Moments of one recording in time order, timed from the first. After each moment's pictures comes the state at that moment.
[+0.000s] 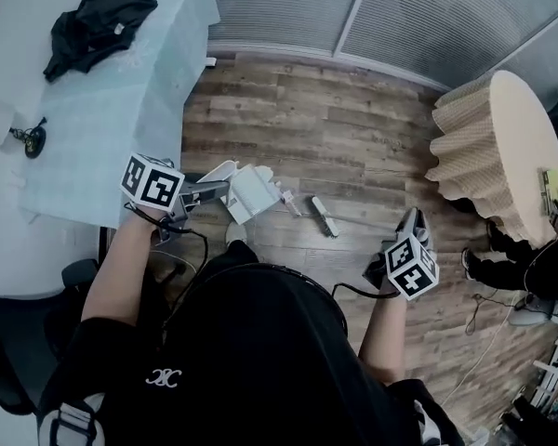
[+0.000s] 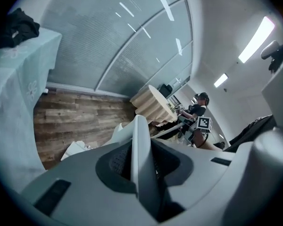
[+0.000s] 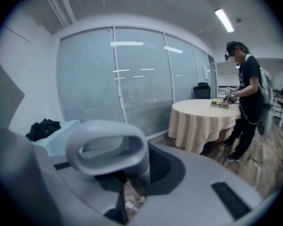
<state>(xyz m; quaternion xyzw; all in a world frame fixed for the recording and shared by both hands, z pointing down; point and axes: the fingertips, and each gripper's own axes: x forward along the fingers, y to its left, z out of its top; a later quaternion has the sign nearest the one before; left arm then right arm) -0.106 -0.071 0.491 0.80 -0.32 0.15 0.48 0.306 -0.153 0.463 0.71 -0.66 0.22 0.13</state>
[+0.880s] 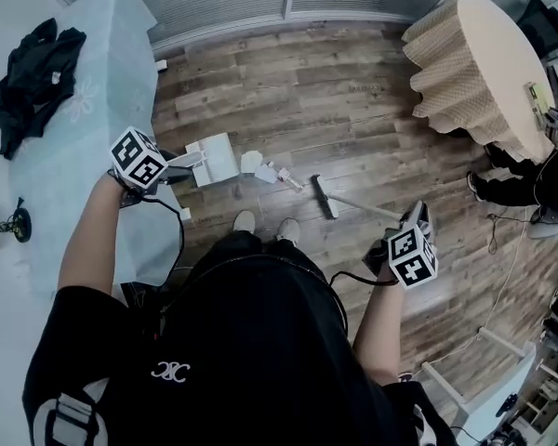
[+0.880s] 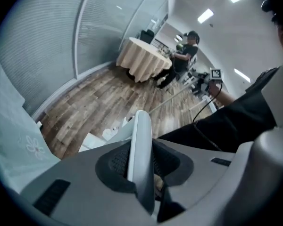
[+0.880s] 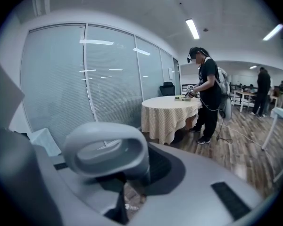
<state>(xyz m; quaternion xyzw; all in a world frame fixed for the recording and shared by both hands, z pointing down) -0.210 -0.160 0.591 0.81 -0.11 0.46 0.35 0.317 -0.104 0.489 0.83 -0.49 0.25 0.09</state>
